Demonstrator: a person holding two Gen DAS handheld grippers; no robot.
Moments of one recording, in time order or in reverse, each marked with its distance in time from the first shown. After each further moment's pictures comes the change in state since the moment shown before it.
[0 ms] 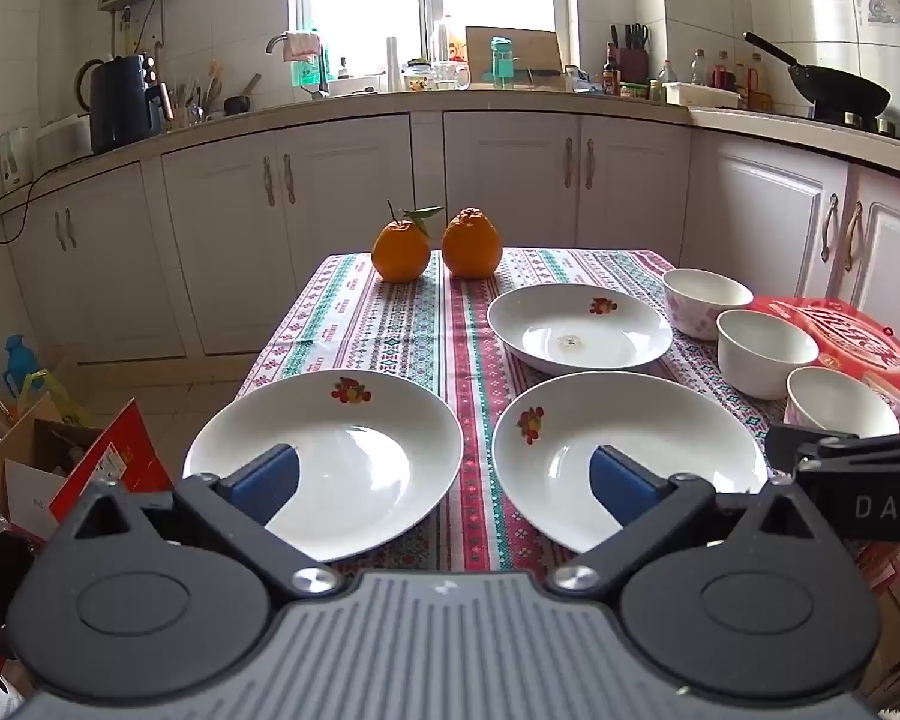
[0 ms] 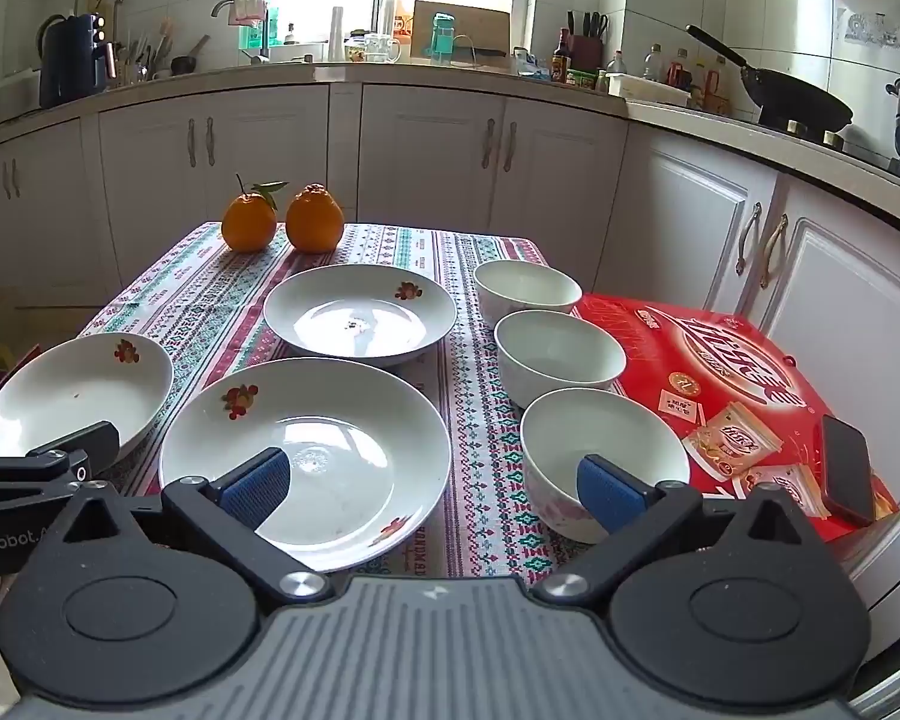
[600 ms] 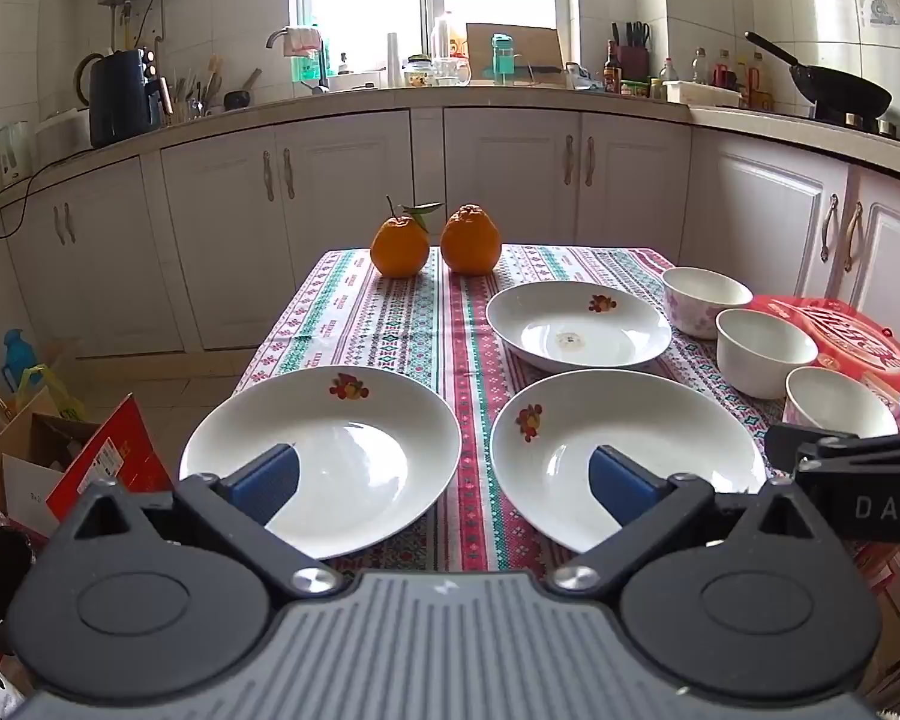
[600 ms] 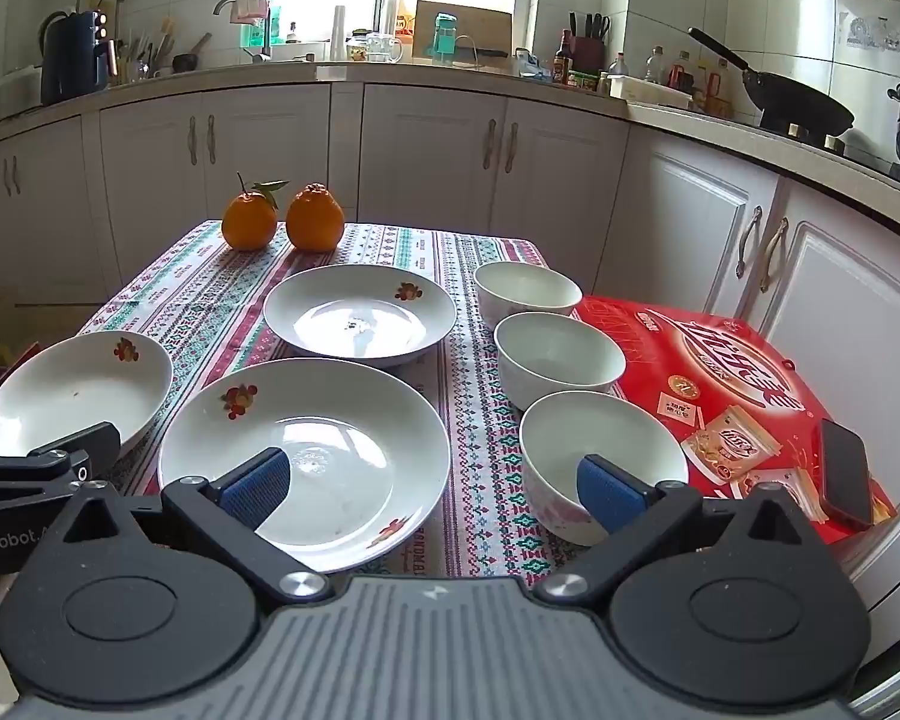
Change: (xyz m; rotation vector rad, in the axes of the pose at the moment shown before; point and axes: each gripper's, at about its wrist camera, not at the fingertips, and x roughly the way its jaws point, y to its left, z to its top) left arm 0.004 0.002 -0.003 -0.006 0.009 -0.004; right arm -0.002 0.000 0.000 -0.001 -0.017 0.000
